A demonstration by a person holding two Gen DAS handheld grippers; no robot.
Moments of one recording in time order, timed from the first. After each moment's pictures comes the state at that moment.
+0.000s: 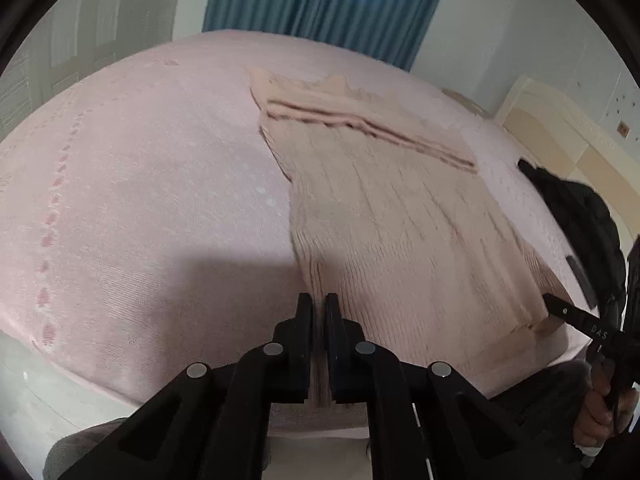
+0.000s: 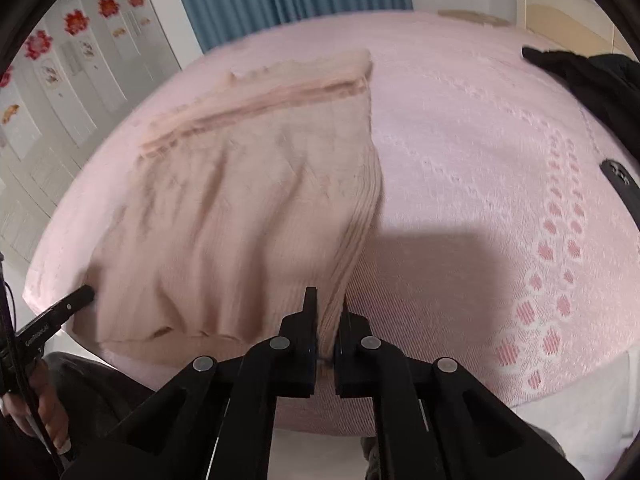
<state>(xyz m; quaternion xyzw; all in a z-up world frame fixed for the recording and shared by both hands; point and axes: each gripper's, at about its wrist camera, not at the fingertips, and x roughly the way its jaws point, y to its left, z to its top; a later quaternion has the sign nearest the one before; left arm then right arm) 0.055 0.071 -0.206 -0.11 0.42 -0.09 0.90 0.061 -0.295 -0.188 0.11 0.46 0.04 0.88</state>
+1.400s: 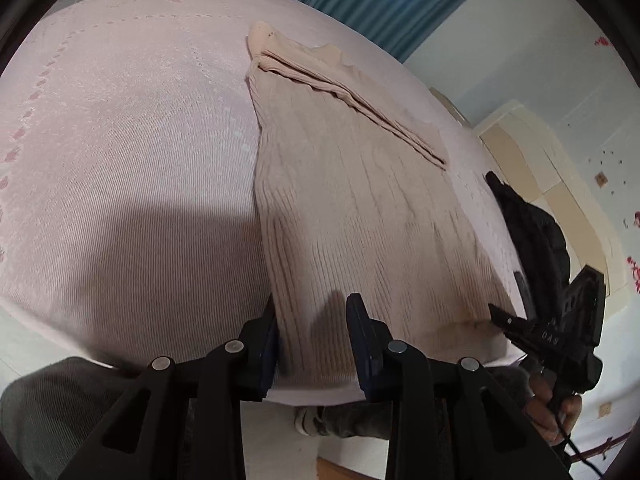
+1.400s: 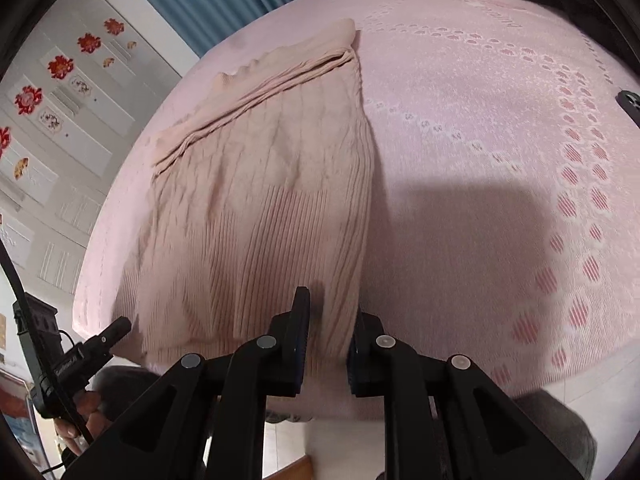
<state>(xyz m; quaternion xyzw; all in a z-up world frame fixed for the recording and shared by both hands) 0.047 0.070 -0.220 -0.22 0.48 -0.14 0.84 0.077 -0.313 -0.203 0.21 0.52 0.07 0.83</state>
